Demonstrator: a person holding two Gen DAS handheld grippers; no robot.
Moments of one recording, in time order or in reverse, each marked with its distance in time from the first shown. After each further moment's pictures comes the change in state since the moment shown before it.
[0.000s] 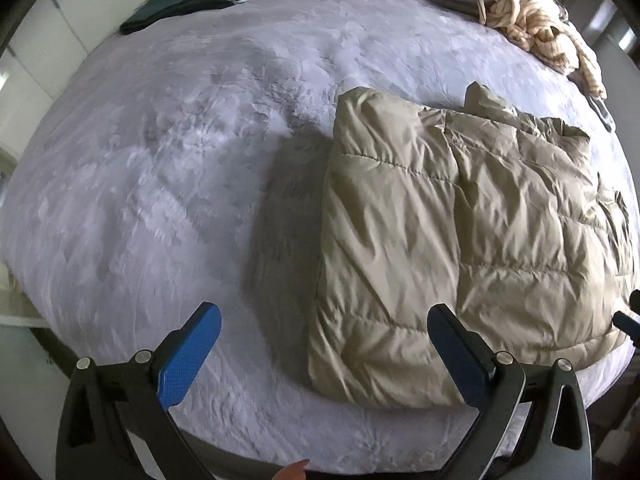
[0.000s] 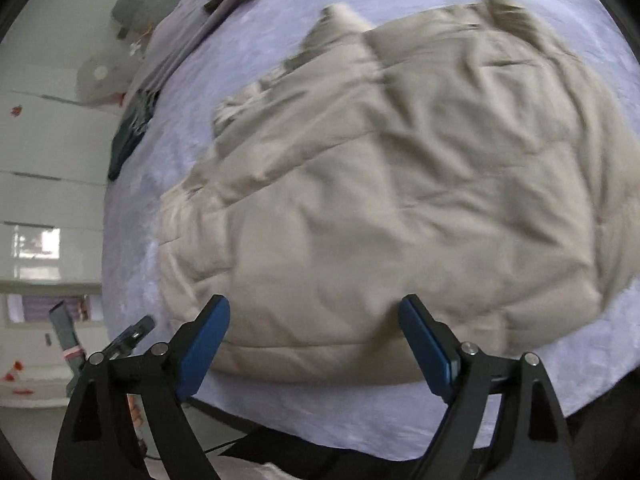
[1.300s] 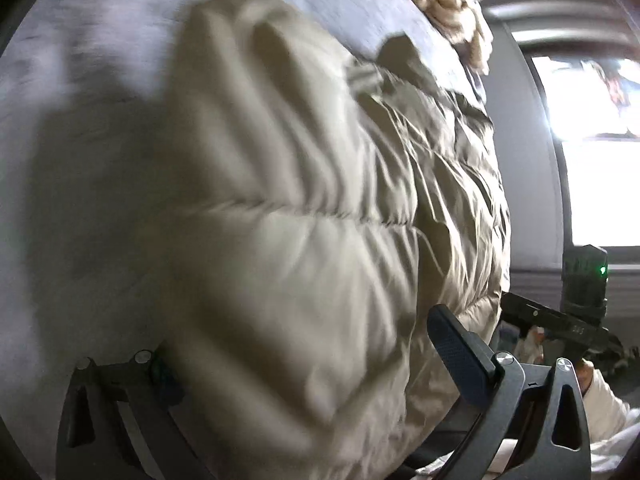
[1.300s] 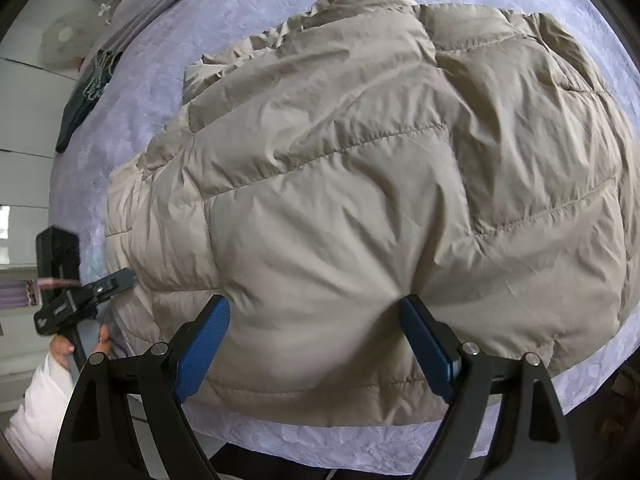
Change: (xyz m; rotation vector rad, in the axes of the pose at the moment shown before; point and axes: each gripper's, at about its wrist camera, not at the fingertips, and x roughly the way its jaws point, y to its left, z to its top) left arm 0.135 -0.007 0.072 0.109 0.317 -0.778; right arm 0.061 0.053 0.017 -0.038 0.077 -0.233
